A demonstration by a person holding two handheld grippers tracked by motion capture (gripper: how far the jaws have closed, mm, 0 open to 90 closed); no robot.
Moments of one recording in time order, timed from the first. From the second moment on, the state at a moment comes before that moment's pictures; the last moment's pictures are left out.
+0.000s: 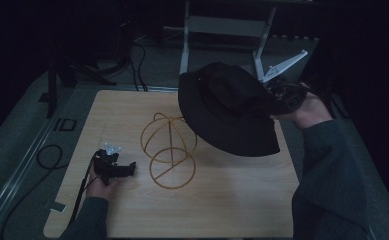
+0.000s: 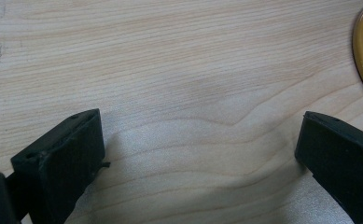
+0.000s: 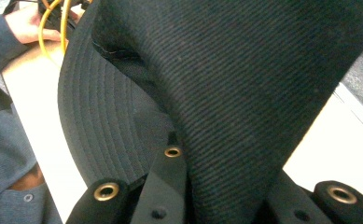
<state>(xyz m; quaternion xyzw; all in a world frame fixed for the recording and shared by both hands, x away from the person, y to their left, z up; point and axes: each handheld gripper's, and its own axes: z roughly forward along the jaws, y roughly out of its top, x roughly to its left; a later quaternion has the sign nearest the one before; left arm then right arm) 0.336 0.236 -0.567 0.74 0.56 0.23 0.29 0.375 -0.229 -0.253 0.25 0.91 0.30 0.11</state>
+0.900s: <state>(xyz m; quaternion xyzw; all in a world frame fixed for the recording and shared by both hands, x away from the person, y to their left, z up) 0.336 0.236 -0.567 0.74 0.56 0.23 0.29 0.365 -0.216 -0.245 0.21 0.92 0.32 0.10</state>
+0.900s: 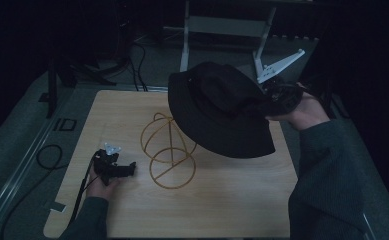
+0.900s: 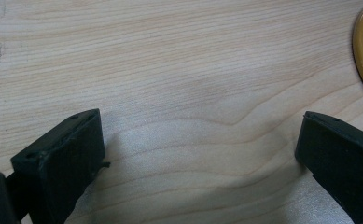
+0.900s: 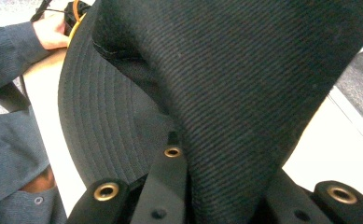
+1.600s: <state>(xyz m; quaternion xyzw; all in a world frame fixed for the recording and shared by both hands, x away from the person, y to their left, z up) 0.336 0.236 -0.567 0.74 0.56 0.23 0.29 0.364 -0.191 -0.245 0.18 0.92 0.33 0.09</state>
